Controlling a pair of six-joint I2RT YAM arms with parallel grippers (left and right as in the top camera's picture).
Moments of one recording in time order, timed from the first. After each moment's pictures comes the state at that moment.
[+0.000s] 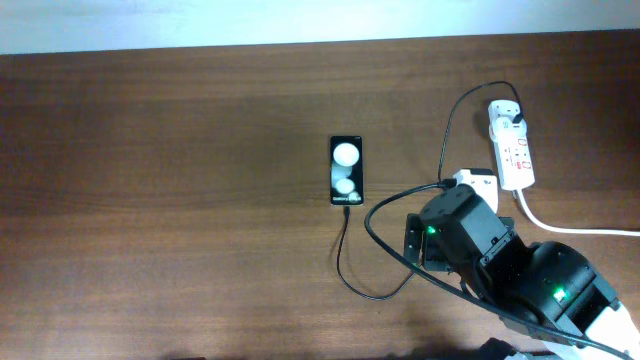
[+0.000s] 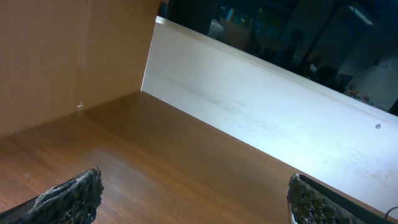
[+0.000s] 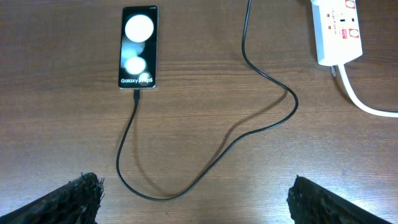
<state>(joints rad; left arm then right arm) 0.01 0.01 1.70 -1.69 -0.33 -0.36 0.68 1.03 1.28 -1.31 0.35 0.68</state>
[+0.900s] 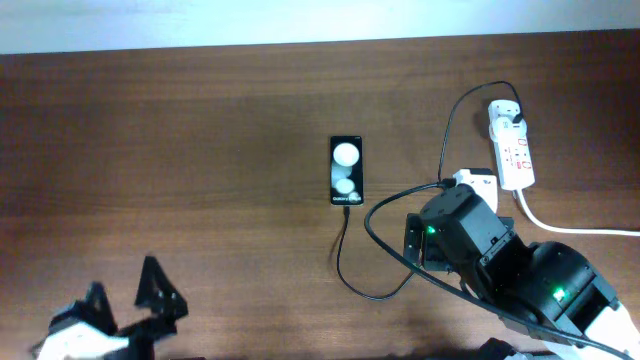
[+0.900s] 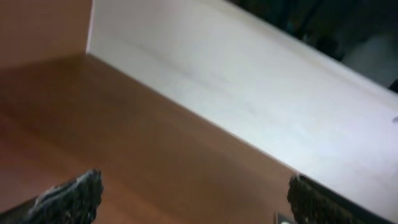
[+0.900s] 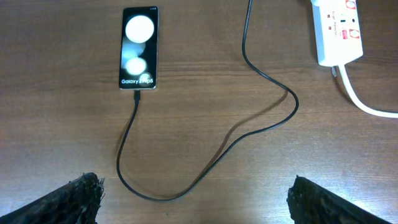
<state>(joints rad) 0.01 0.01 0.68 -0.75 -0.22 -0.47 0.68 1.04 1.28 -1.31 0.35 0.68</state>
